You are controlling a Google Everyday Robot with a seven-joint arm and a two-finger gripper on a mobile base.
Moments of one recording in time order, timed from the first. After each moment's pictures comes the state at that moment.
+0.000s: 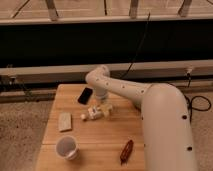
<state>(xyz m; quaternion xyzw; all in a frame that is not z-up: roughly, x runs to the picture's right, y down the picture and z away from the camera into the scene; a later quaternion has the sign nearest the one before) -0.032 0.107 0.892 -0.34 -0.06 -0.22 0.91</state>
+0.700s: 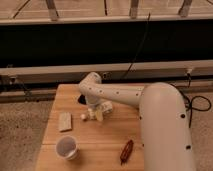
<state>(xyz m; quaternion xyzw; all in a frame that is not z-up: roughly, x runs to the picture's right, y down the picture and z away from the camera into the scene) -0.063 0.133 0.895 -0.33 -0.07 -0.25 0.91</state>
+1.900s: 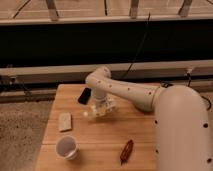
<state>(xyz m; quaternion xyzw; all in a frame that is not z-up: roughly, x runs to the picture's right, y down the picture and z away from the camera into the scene) -0.030 0.108 0.848 -0.33 -0.11 -0.20 0.92</state>
